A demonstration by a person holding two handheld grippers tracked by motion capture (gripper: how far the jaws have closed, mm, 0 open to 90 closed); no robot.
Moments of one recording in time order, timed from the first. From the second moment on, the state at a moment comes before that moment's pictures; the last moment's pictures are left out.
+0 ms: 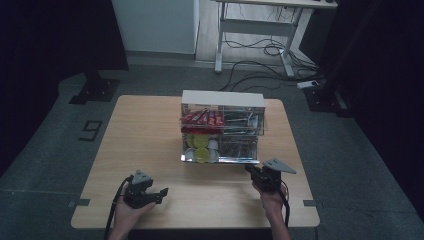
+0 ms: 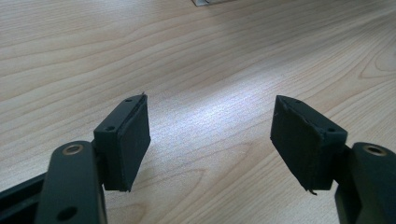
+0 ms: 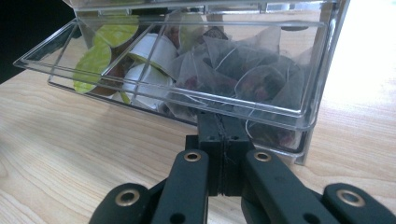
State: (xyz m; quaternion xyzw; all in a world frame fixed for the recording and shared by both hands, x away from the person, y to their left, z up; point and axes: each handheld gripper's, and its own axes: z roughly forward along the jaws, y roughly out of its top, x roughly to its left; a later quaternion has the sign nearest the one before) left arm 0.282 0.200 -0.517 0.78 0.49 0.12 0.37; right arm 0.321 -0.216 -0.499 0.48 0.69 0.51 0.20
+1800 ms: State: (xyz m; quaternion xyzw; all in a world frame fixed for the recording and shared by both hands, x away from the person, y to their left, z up) left arm 0.283 0.206 -0.515 0.78 0.50 0.13 0.37; right arm 0.356 -0.208 -0.455 0.47 0.64 0.56 0.23
